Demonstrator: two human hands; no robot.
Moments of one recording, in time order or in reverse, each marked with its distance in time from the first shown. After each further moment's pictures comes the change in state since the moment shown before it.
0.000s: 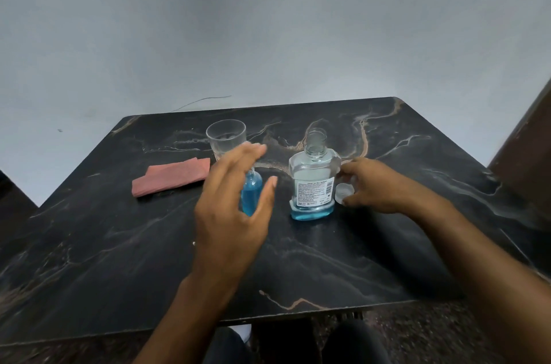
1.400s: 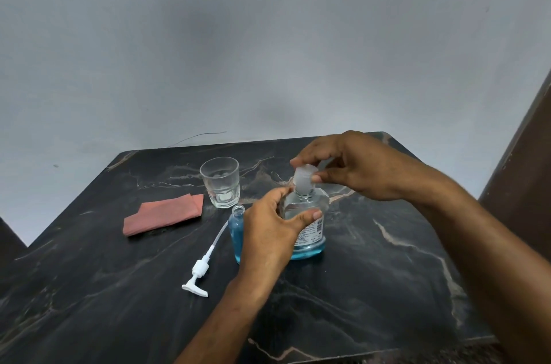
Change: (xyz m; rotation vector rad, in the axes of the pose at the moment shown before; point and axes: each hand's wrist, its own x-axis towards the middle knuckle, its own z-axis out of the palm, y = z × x) left_hand 0.032 0.023 0.066 -0.348 -0.333 -0.746; right_hand -0.006 -0.061 -0.099 0.190 0.096 -0.317
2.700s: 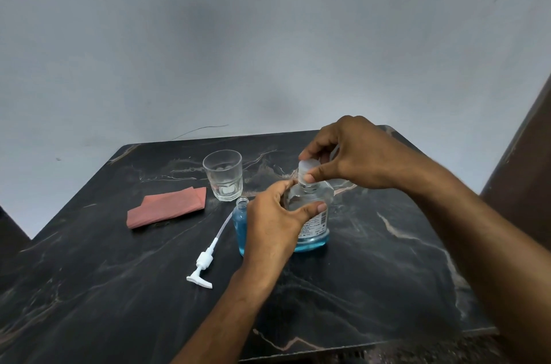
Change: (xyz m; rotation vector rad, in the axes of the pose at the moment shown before) left_hand 0.001 -0.003 -0.001 0.016 0.003 0.032; right_hand 0.008 -0.008 0.004 -0.034 0.074 0.139
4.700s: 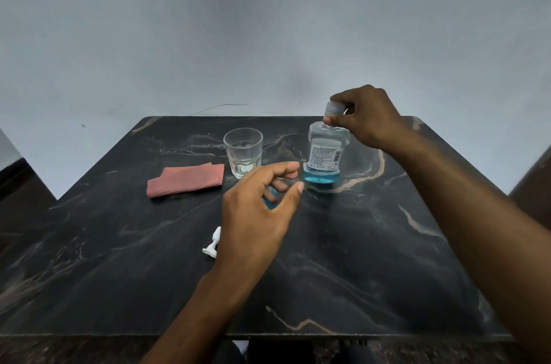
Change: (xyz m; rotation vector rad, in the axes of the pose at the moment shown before) left_hand -0.029 -0.002 -0.052 0.032 0.164 0.301; right_hand 0.076 0.050 0.029 -0.010 0.263 0.068
